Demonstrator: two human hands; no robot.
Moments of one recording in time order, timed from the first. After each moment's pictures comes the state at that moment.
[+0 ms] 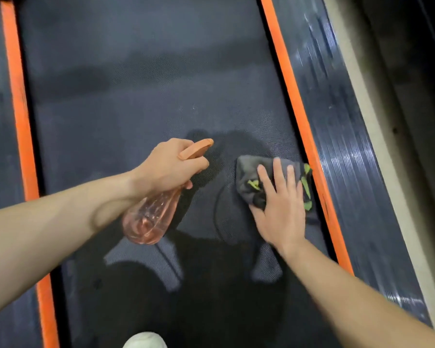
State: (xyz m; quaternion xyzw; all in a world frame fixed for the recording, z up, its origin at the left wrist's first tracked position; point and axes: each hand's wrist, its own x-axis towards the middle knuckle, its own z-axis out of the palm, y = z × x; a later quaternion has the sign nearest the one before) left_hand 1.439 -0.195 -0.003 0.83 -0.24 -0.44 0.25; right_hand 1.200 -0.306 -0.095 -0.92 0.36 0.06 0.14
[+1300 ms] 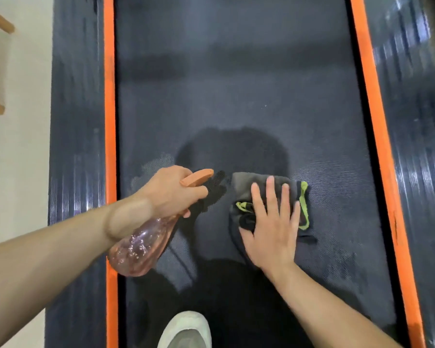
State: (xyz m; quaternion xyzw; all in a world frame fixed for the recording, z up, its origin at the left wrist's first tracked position) left_hand 1.461 -0.062 0.001 0.86 -0.16 -0.45 0.17; right_hand 1.258 -0.180 -0.092 -0.94 0.29 0.09 0.13
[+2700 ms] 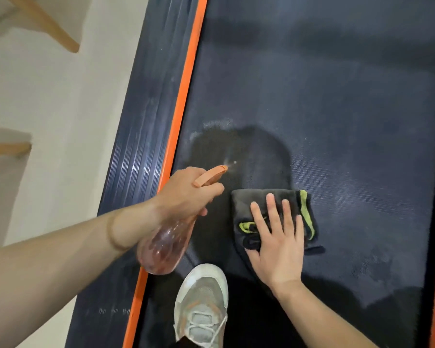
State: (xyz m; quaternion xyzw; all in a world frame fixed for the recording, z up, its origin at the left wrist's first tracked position) left_hand 1.403 0.045 0.009 0.84 -0.03 -0.43 0.34; right_hand 1.212 -0.109 -0.095 -0.98 0.13 0.13 0.11
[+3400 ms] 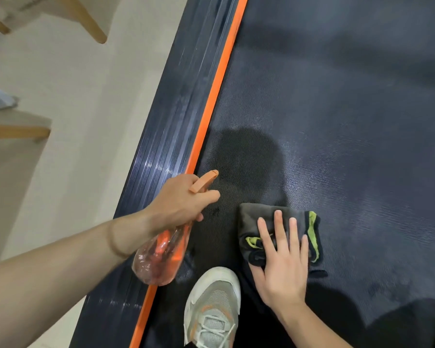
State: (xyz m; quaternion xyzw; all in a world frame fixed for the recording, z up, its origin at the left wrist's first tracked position) left_hand 1.401 0.100 0.005 0.86 0.01 -0.38 0.32; right_hand 1.204 -0.076 -0.092 -0.98 0.12 0.11 0.13
